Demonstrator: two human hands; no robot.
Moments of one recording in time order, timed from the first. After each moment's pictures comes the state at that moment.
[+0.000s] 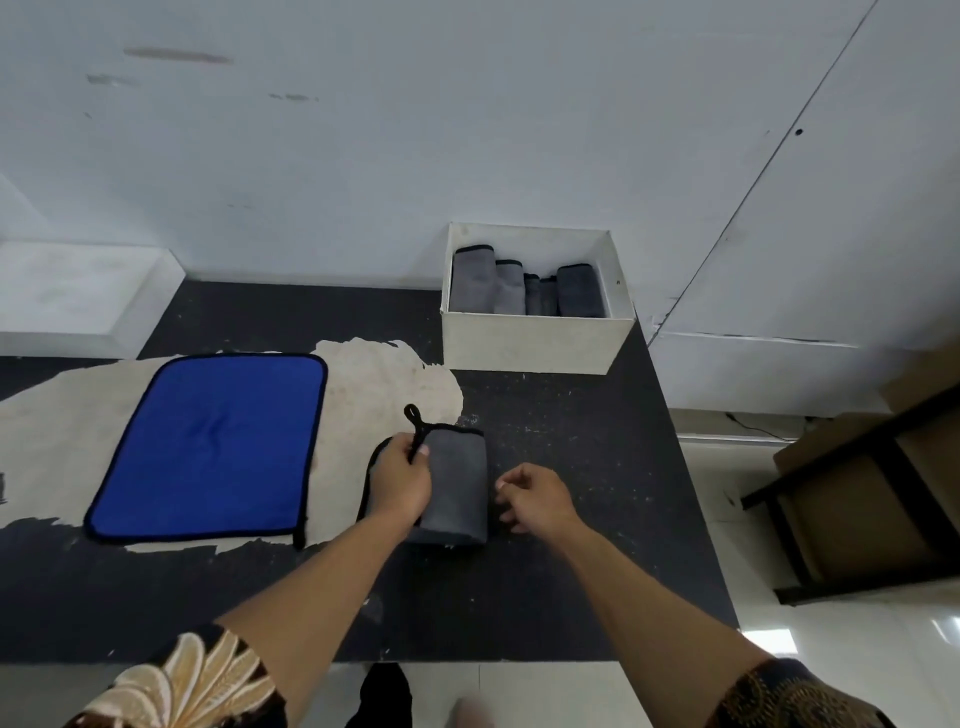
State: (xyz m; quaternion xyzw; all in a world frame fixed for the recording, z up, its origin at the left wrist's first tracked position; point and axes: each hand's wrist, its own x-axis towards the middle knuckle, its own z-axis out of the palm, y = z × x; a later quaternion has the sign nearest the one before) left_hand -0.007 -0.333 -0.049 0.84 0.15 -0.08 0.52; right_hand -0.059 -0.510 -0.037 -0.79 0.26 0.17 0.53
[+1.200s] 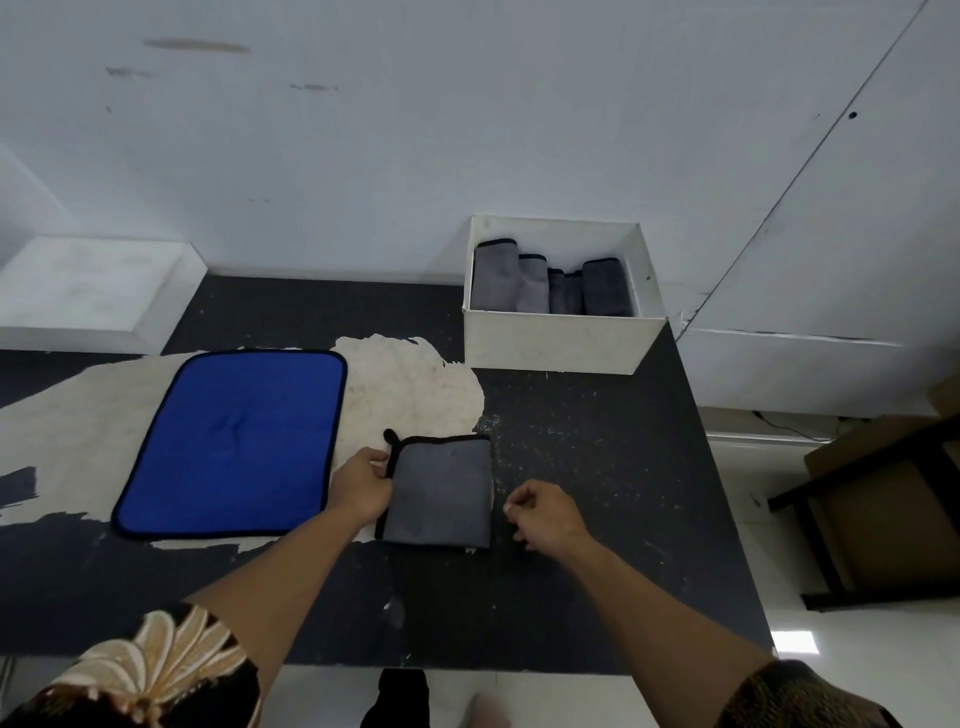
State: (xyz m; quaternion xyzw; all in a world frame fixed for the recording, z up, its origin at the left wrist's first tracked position) left_hand 0.018 -0.248 -0.078 0.88 0.14 -0.19 0.40; right_hand -0.053 -0.500 -0.069 -0.83 0.22 0.22 0.46
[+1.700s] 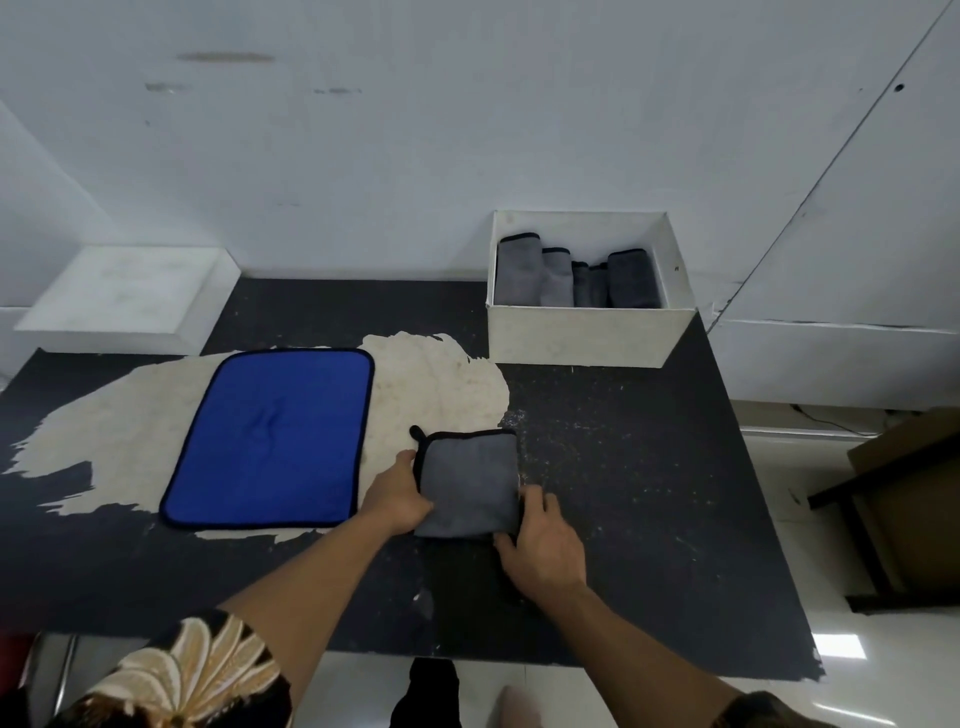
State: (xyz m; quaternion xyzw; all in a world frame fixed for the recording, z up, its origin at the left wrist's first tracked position) left_hand 0.001 -0.256 -0.062 0.90 0.07 -0.28 0.32; right_hand -0.091 -0.451 -0.079 -0.95 0.12 0.11 0.28
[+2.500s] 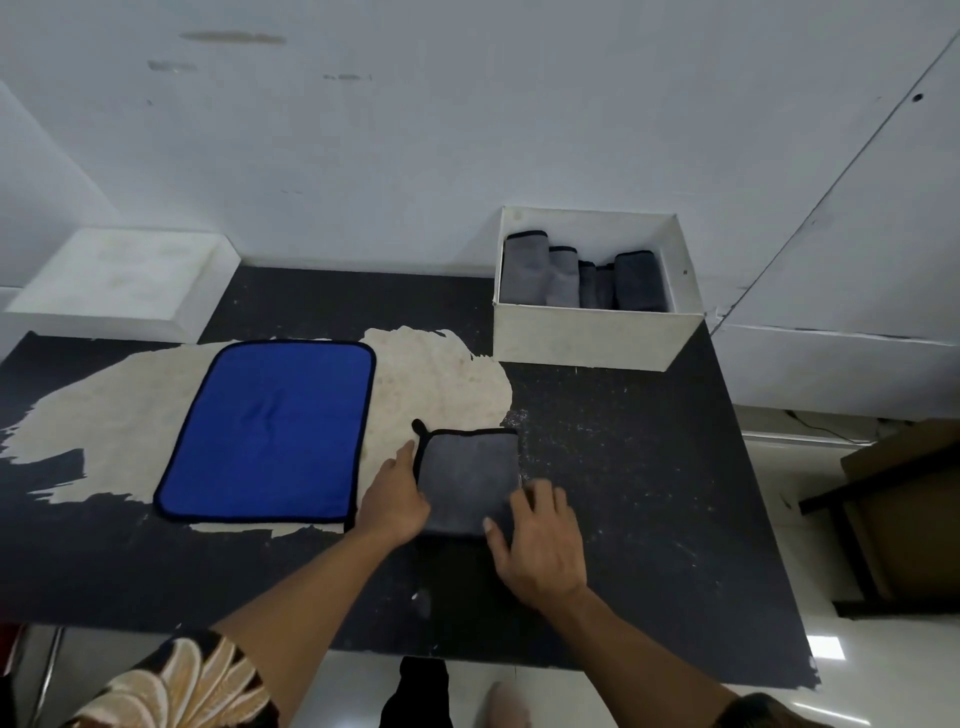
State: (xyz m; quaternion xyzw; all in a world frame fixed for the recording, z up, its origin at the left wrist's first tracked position) left_hand -0.013 -0.257 -0.065 0.93 0.05 -0.19 0.31; right_hand -0.089 -0.449 -0.076 -0.99 0.01 0.01 0.14
